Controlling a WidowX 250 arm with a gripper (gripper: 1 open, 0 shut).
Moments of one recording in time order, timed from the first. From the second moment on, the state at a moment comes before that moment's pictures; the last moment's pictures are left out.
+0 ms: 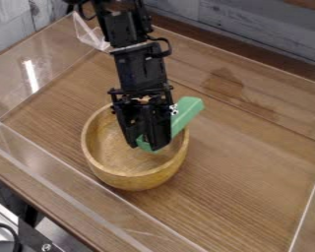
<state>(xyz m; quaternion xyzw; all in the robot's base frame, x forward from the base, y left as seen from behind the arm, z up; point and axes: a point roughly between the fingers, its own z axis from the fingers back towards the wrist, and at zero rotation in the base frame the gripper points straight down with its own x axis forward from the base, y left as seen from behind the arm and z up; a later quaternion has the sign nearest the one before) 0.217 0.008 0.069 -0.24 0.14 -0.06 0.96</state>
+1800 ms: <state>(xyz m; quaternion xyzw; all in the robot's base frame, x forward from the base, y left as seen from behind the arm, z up) 0.215 0.003 0.066 -0.26 0.18 -0.07 0.95</state>
